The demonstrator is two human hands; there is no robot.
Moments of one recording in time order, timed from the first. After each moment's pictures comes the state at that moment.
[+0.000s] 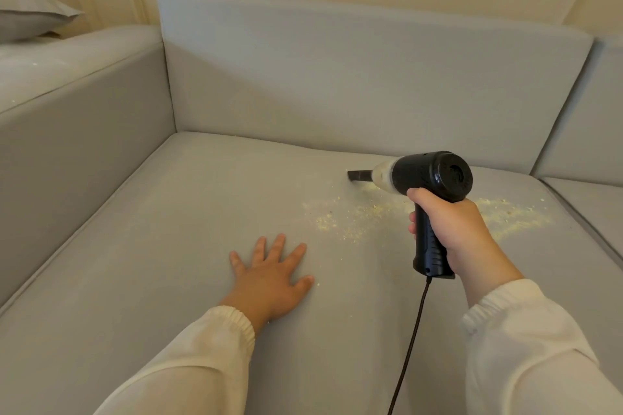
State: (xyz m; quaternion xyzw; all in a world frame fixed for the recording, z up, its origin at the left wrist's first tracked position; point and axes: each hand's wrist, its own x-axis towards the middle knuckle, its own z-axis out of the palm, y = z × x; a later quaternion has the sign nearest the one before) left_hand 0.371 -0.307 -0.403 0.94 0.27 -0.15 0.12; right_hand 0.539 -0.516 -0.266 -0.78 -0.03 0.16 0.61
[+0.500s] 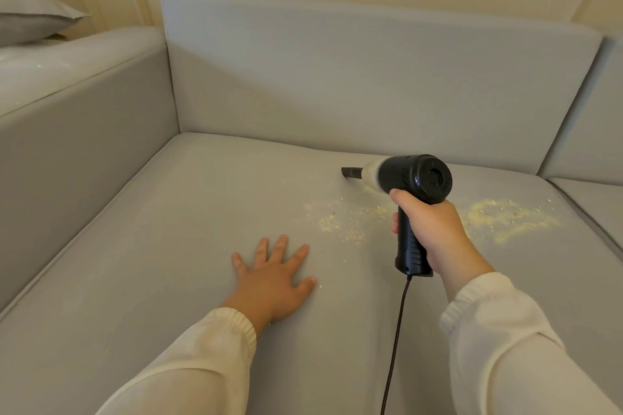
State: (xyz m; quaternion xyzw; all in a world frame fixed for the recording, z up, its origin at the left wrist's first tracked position) left_hand 0.371 -0.308 -0.402 0.94 0.27 -0.14 0.12; right_hand 0.531 -0.493 -0.274 -0.78 -0.06 0.18 0.59
